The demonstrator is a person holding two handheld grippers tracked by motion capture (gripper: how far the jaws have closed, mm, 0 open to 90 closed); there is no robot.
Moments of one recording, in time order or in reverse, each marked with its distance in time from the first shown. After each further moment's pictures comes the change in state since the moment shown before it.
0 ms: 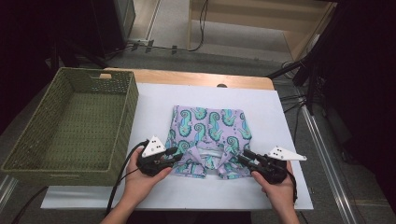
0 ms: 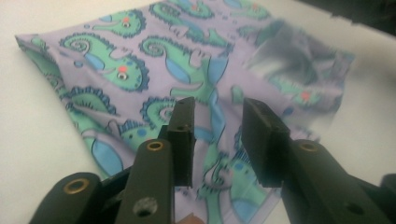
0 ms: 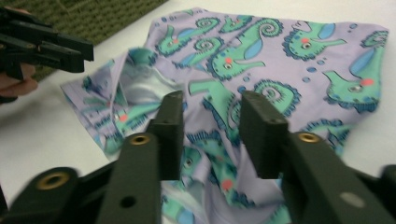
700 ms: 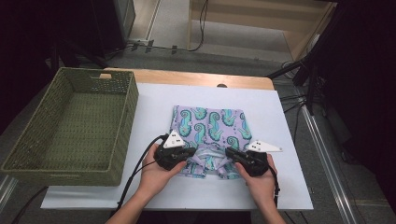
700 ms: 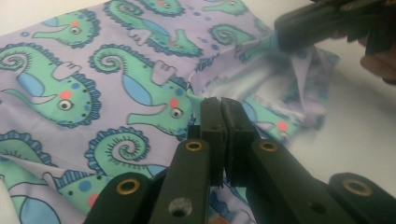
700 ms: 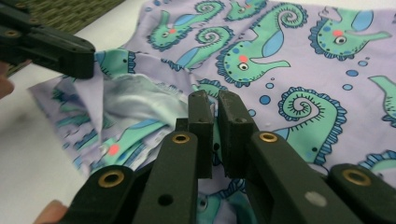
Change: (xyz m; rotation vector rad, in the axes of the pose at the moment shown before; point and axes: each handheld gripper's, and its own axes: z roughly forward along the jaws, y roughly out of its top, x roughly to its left) left arm -0.019 0.021 0.033 0.090 -0.074 0.057; right arm 0.020 0.009 0.042 0.072 -0.060 -0.026
